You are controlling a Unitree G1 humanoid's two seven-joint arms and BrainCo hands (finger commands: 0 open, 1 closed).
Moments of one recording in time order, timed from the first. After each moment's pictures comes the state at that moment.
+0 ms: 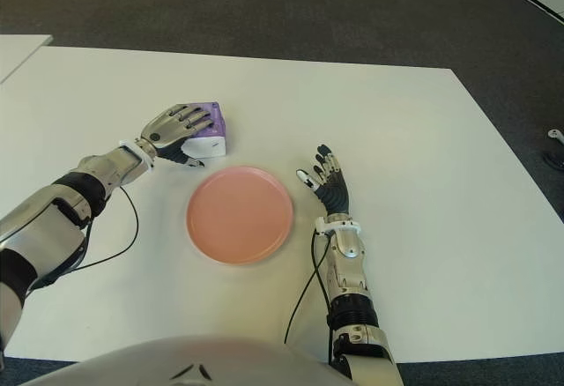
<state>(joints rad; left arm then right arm) -0.85 0.47 -0.84 1.26 1.10 -0.30 0.65 -0.08 -0.05 -0.10 0.45 0.09 -0.36 0.12</state>
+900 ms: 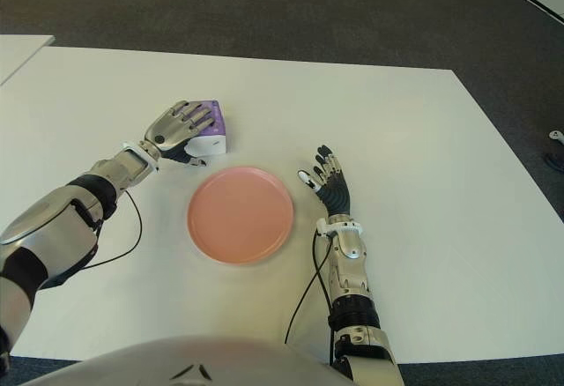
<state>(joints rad) -0.86 0.41 -0.94 1.32 1.12 -0.16 0.80 -0.08 -0.05 -0.10 0.45 0.12 -0.35 0.15</state>
